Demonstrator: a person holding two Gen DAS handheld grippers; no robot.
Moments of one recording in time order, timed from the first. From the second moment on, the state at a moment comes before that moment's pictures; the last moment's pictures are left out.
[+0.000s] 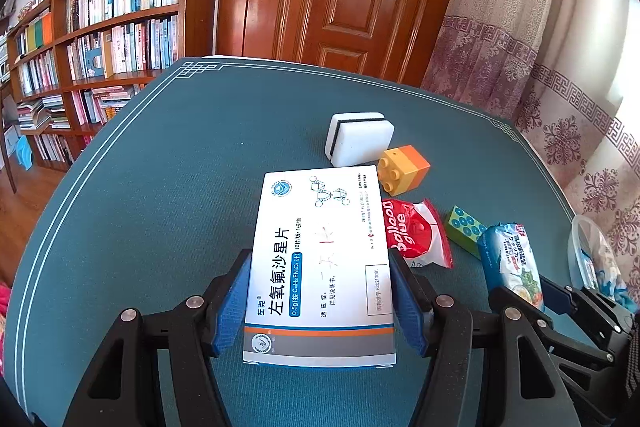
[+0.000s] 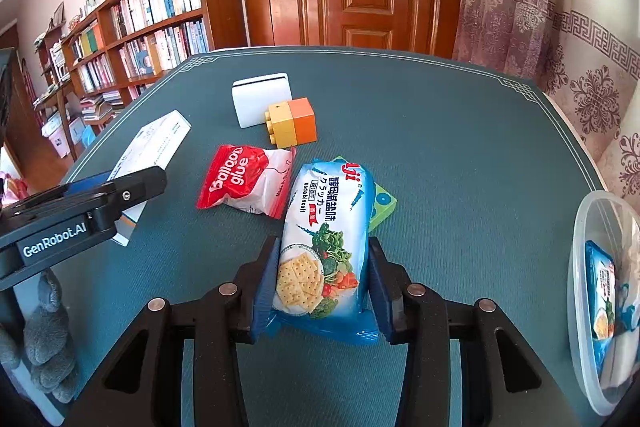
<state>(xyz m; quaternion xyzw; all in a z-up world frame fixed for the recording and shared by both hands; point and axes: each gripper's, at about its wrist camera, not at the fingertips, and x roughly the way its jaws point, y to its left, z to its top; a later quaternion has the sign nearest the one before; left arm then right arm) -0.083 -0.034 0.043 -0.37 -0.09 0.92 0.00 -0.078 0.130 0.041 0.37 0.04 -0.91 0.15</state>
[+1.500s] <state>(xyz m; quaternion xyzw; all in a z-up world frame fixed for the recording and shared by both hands) -0.053 0.051 0.037 -0.38 -0.02 0.92 0.11 0.010 0.339 0.085 0.33 -0.10 -0.94 -0.05</state>
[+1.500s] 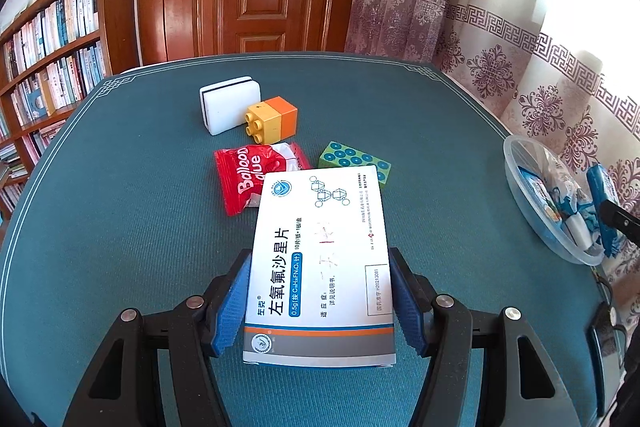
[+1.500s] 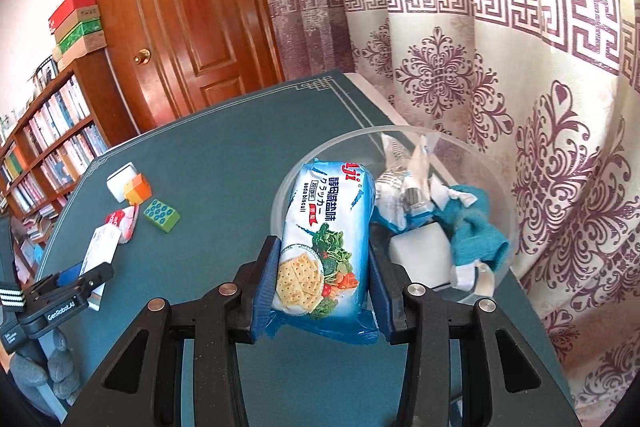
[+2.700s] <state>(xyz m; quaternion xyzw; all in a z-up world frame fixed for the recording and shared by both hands) -0.043 0.129 0.054 -0.39 0.02 0.90 0.17 -0.016 0.383 0.069 0.32 -0.02 -0.94 -0.13</state>
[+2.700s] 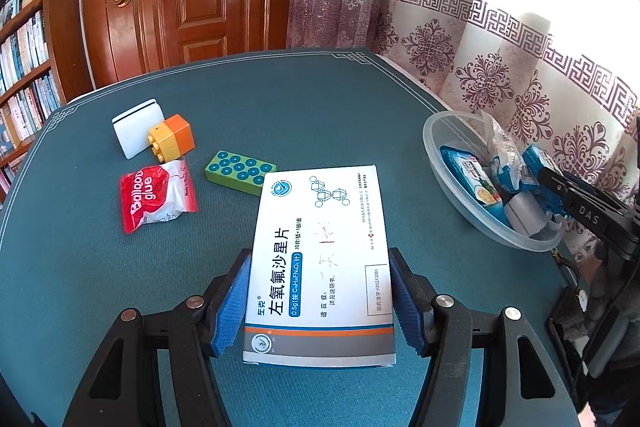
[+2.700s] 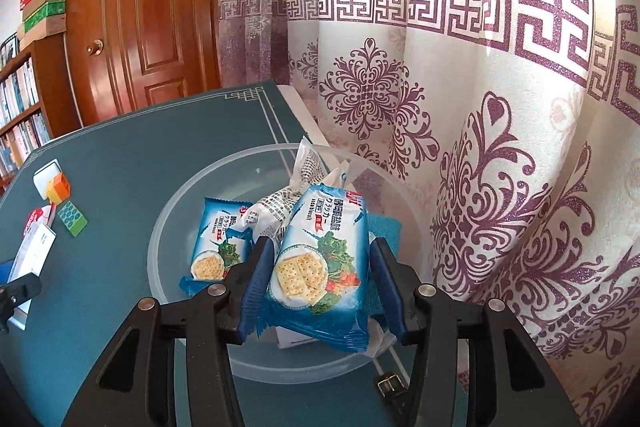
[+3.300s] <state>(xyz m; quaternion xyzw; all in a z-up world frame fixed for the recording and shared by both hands) -0.051 0.196 0.078 -0.39 0.03 0.89 0.24 -0.016 0.397 0.078 0.28 -0.04 -0.95 -0.13</state>
